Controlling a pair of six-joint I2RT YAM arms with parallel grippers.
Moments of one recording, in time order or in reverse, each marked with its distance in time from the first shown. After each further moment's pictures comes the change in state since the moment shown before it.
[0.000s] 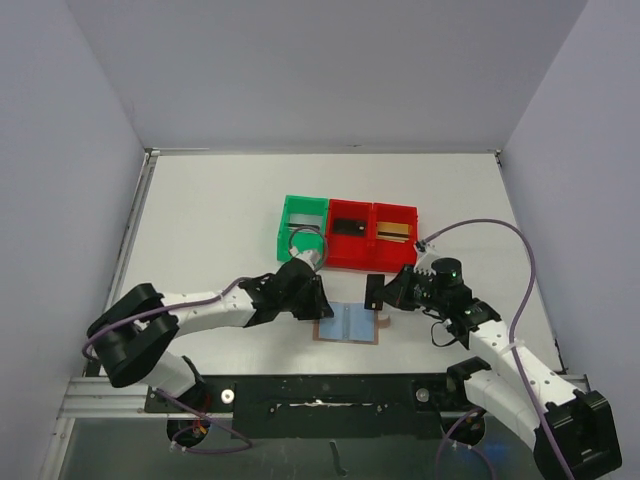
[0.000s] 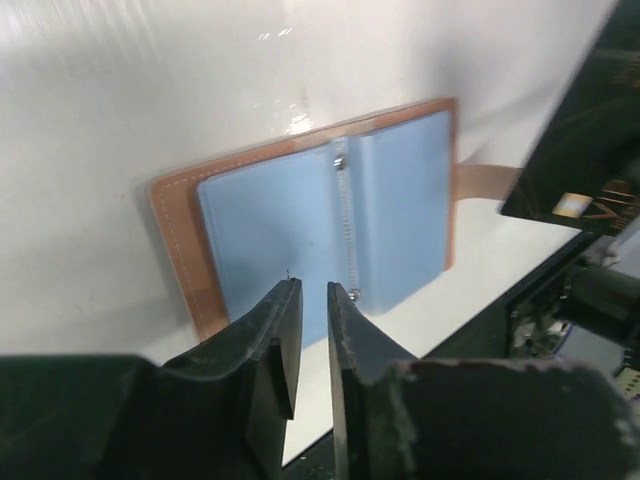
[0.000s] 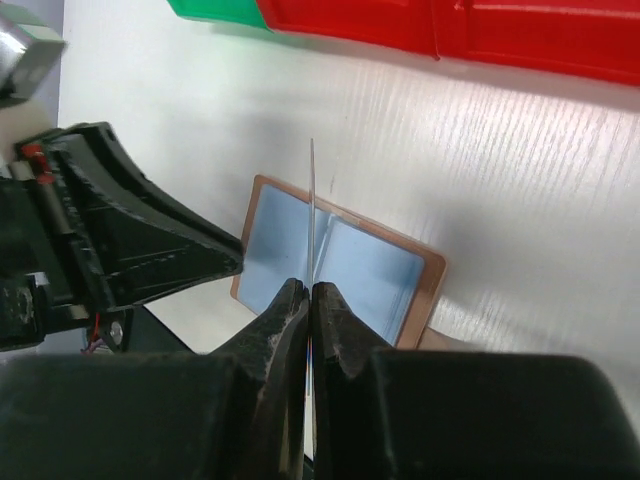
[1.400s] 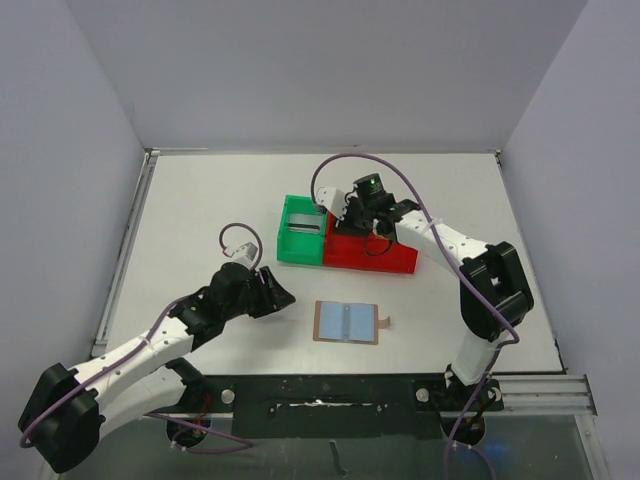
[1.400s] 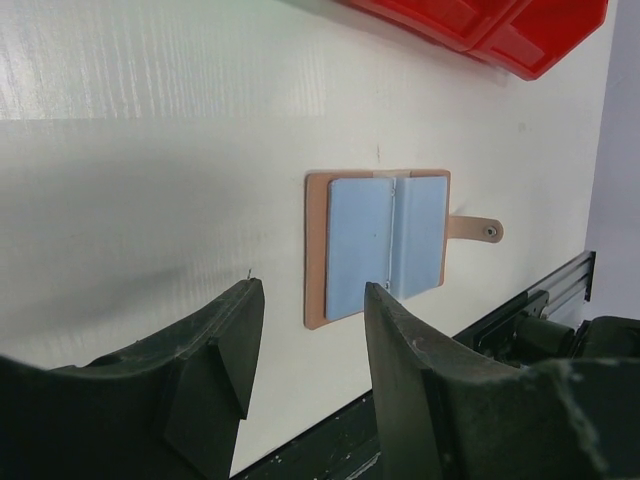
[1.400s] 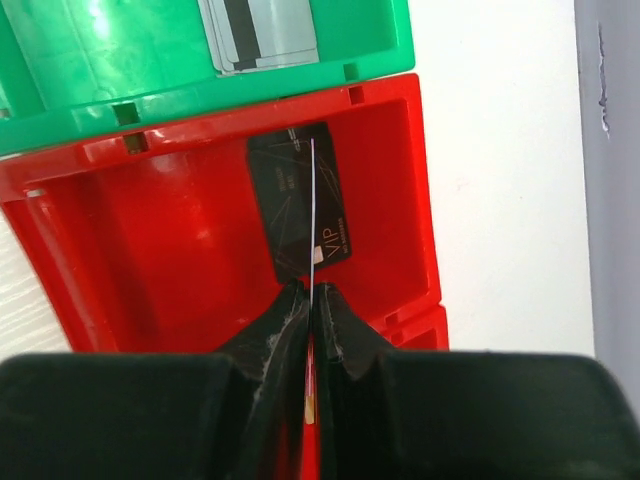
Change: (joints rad) left arm 0.241 -0.596 -0.260 -0.137 -0.037 -0.011; right arm 0.171 0.876 0.917 -0.220 0.313 -1.432
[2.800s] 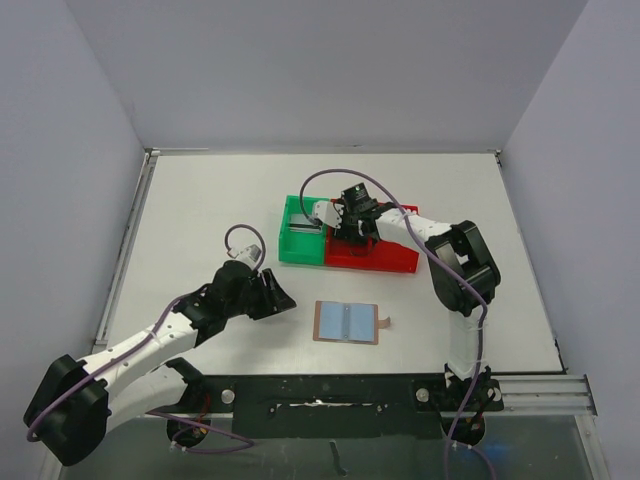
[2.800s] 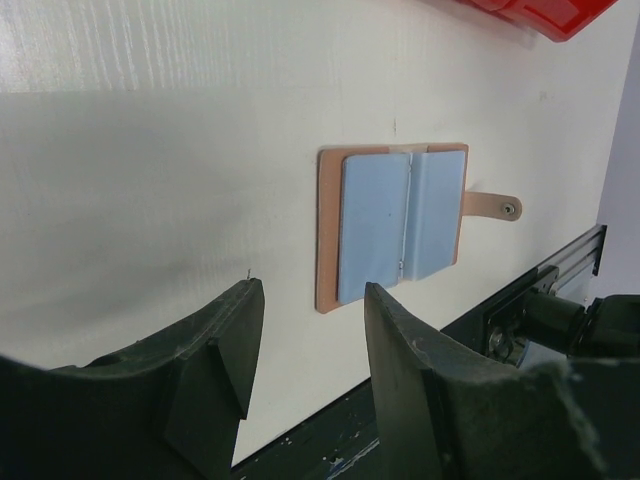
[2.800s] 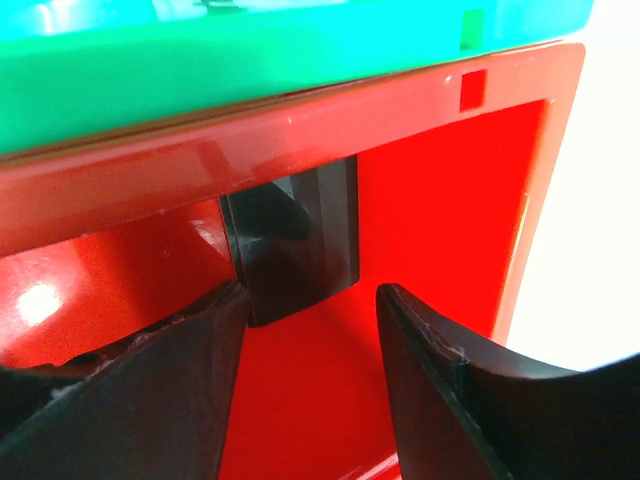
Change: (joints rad) left arm 0.036 0.057 0.000 -0.004 0.084 0.025; right arm -0.003 0.274 0.097 0.032 0.168 -0.177
